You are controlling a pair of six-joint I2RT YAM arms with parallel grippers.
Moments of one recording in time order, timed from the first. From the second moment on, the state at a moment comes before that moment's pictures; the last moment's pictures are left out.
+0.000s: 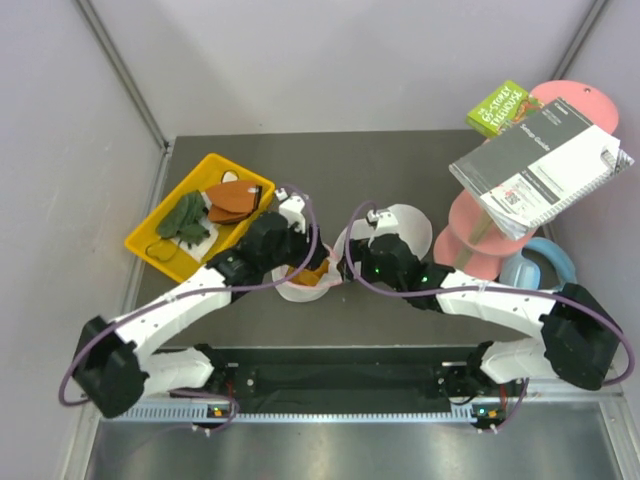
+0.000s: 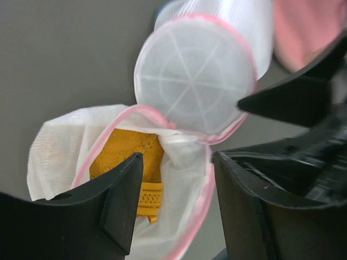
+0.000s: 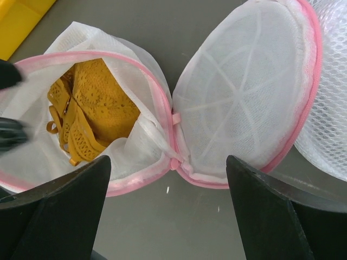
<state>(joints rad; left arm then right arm) -0.68 1.13 0.79 -0.14 0.04 -0.38 0.91 1.30 0.71 0.02 0.27 0.57</state>
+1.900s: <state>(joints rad) -0.71 1.22 0.75 -0.18 0.03 -0.49 0.90 1.33 0.67 0.13 0.13 0.52</state>
